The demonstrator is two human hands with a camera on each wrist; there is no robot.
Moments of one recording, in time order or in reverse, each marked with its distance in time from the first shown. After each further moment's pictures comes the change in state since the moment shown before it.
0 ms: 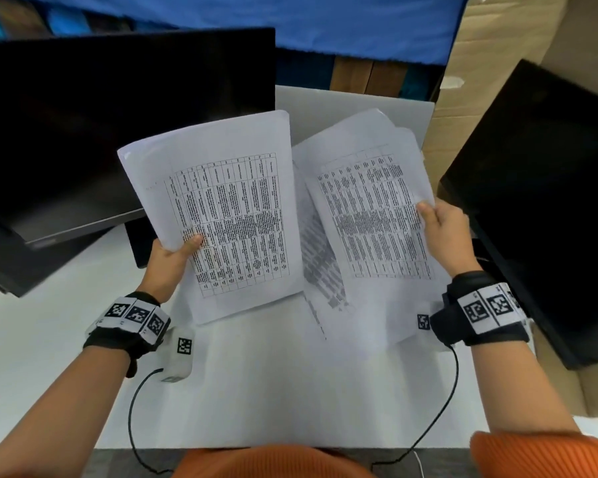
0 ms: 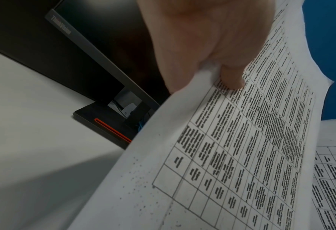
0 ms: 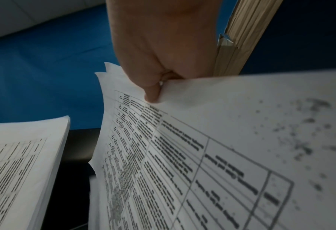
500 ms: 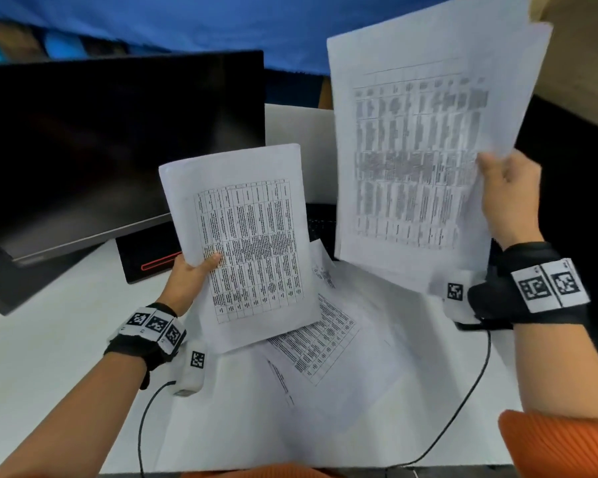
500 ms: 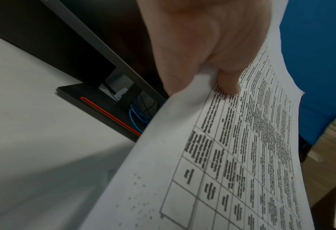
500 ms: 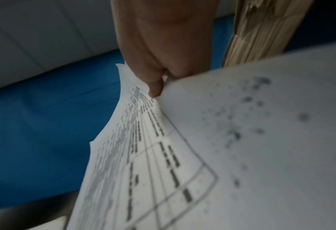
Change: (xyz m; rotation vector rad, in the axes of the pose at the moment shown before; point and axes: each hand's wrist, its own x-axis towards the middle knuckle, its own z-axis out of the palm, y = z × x) left_hand 0.000 -0.004 0.041 0.012 -0.100 -0.032; right_hand 0.038 -0.022 -0.079 0.301 0.319 -0.079
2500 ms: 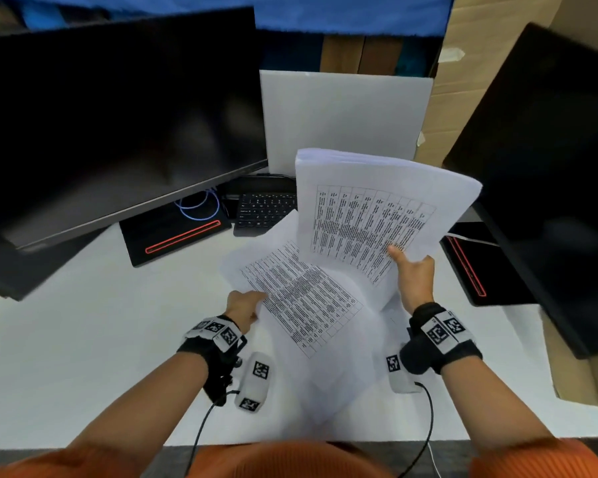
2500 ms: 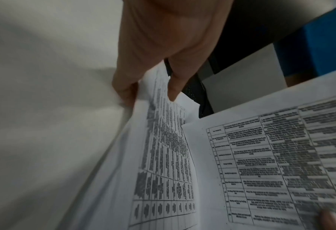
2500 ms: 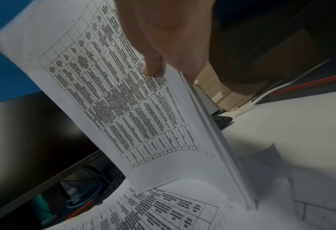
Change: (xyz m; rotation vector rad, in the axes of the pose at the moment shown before) left_hand -0.012 -0.091 0.071 0.016 0.073 -0.742; right_hand -0.128 0.084 0.079 0.247 -0.073 0.758
